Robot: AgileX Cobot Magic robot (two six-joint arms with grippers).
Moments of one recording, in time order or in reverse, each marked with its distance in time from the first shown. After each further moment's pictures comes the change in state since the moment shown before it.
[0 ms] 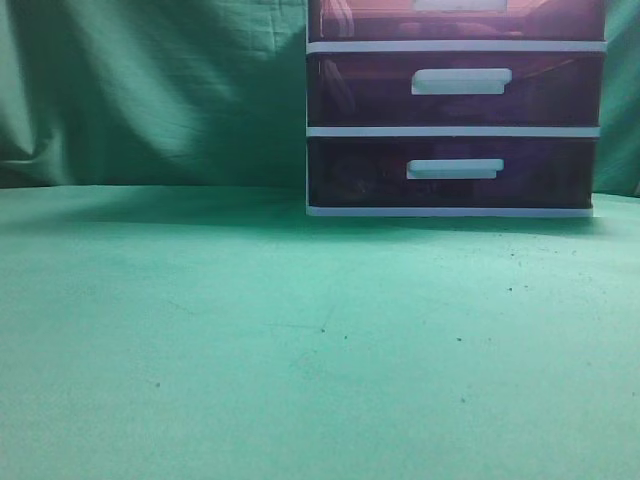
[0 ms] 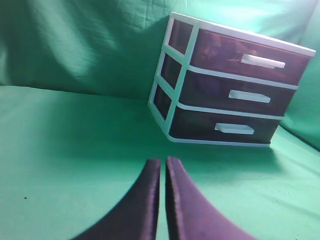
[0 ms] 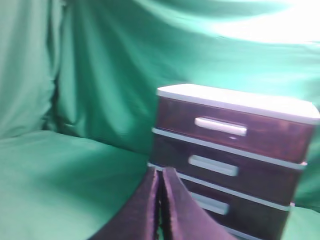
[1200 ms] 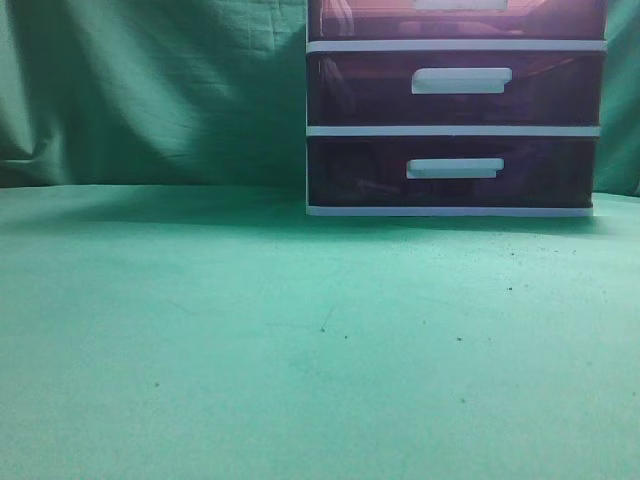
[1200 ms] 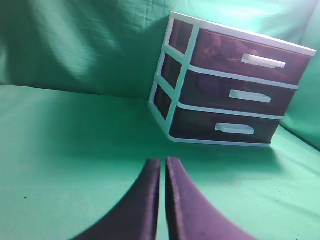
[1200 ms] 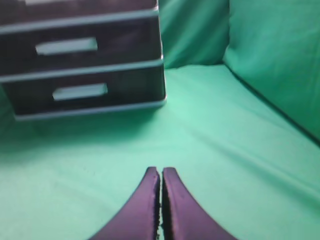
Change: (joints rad) left arm 0.000 0.000 0.000 0.000 0.000 0.000; right arm 0.069 -0.006 0.315 1.795 0.721 -1.708
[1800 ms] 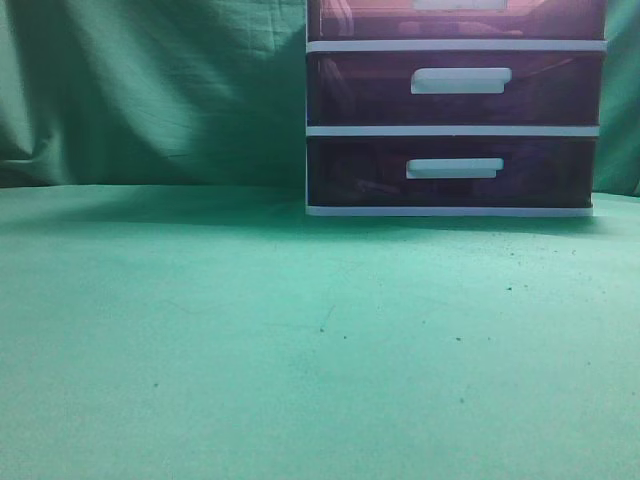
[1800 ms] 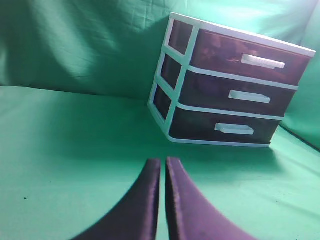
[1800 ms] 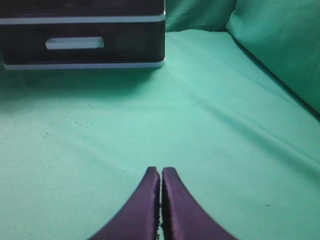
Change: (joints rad) left arm 0.000 -0.001 0.000 0.000 0.000 0.000; right arm 0.000 -0.094 0.029 0.033 0.173 -0.116
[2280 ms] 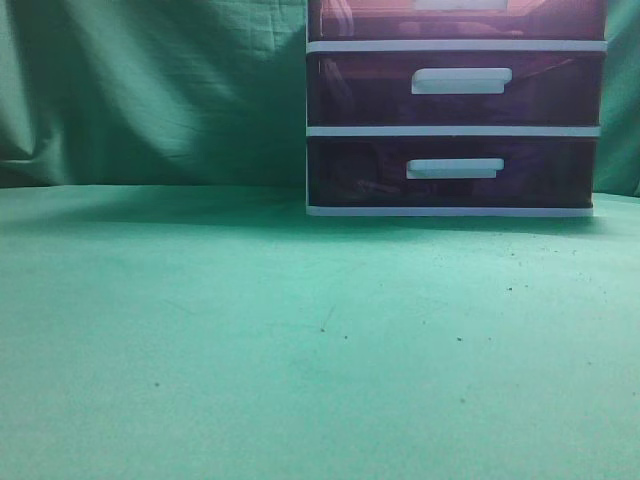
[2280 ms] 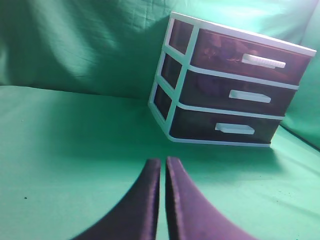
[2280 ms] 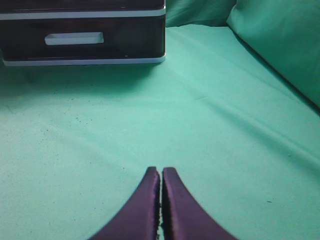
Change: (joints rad) left arm 0.000 0.000 0.000 0.000 0.000 0.000; right arm 0.000 0.000 0.000 0.005 0.011 0.001
